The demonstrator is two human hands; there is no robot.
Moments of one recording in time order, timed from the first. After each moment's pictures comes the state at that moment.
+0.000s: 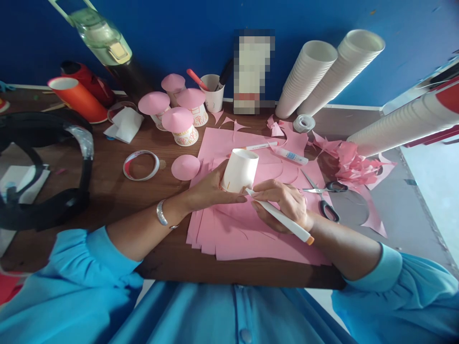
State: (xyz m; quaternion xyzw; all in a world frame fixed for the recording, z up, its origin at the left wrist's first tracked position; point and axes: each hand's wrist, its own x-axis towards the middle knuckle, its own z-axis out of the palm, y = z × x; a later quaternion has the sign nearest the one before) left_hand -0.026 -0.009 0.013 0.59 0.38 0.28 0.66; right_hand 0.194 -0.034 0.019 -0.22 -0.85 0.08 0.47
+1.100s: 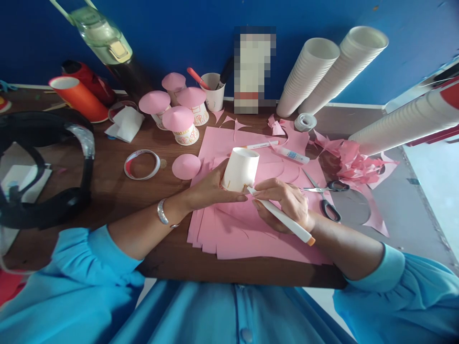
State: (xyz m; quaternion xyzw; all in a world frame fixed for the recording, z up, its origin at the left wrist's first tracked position) left_hand -0.027 -0.008 0.007 0.57 0.37 0.29 0.68; right_hand 0.191 -0.034 0.019 -0.22 -0.84 0.07 0.48
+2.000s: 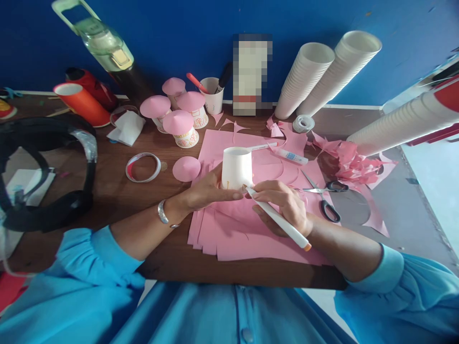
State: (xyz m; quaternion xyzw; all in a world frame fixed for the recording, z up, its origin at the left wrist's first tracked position) left_hand -0.030 -0.007 0.002 0.50 0.27 0.32 0.75; right_hand 0.193 -0.037 0.019 -0.21 -0.85 0.09 0.48
